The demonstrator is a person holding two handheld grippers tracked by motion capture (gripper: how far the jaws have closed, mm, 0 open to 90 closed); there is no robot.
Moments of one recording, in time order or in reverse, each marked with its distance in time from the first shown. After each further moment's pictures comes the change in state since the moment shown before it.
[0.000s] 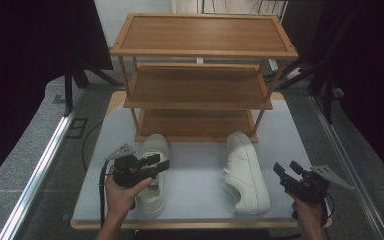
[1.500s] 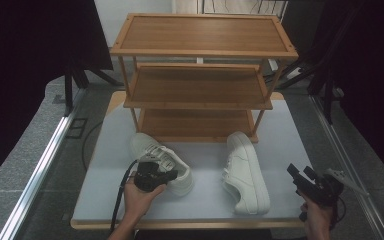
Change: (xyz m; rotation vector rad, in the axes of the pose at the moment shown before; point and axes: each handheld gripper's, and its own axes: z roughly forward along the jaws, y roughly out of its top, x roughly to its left) left arm 0.002 -0.035 0.053 0.292 0.050 -0.002; right arm -0.036 -0.009 -0.009 -0.019 -0.121 0.171
